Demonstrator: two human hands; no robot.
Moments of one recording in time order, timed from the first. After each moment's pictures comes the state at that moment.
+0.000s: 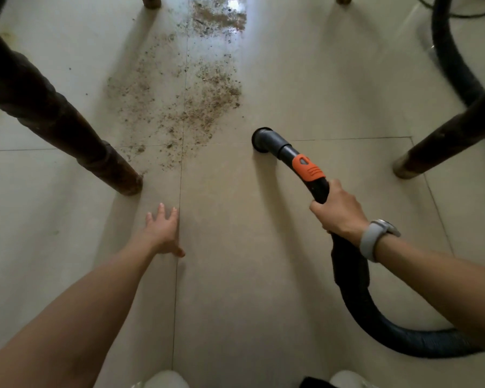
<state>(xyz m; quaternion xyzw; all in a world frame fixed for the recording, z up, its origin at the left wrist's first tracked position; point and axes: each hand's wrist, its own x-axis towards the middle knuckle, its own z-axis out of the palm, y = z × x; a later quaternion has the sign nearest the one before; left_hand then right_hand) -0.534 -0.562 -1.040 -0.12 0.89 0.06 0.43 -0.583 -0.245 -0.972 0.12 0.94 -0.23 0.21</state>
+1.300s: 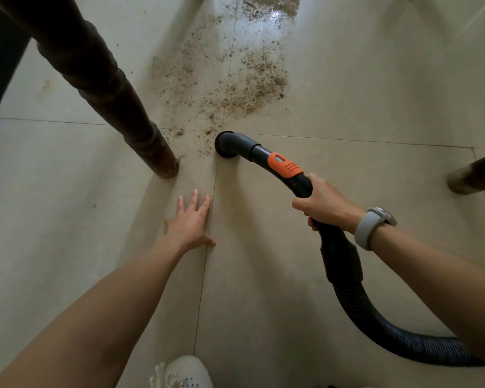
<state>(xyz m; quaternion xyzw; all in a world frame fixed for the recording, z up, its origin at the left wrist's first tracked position) -0.516 -0.571 -1.054 -0.14 0.91 0.11 0.36 -0.601 -0.329 -0.978 0.00 0.87 -0.35 0.36</state>
